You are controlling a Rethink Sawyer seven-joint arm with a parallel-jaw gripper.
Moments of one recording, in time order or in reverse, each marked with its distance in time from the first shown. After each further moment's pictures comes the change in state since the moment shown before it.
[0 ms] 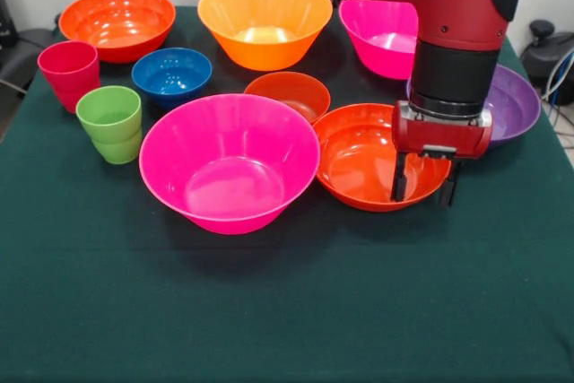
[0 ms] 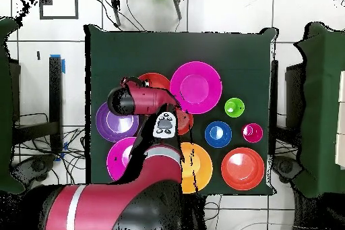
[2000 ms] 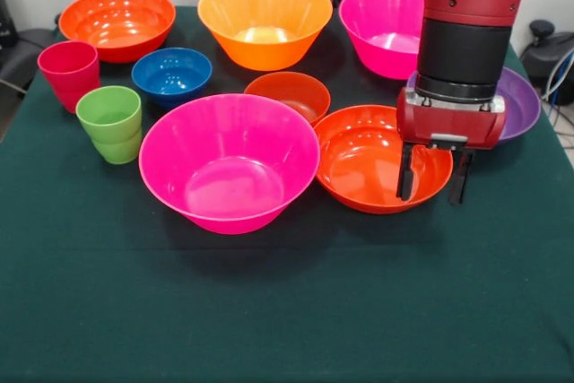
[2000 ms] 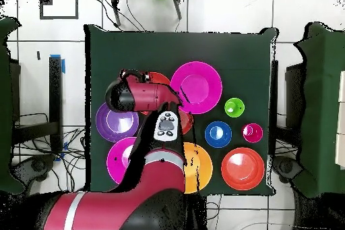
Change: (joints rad) arm -0.007 -0.058 -0.001 -0.001 0.000 -0.005 0.000
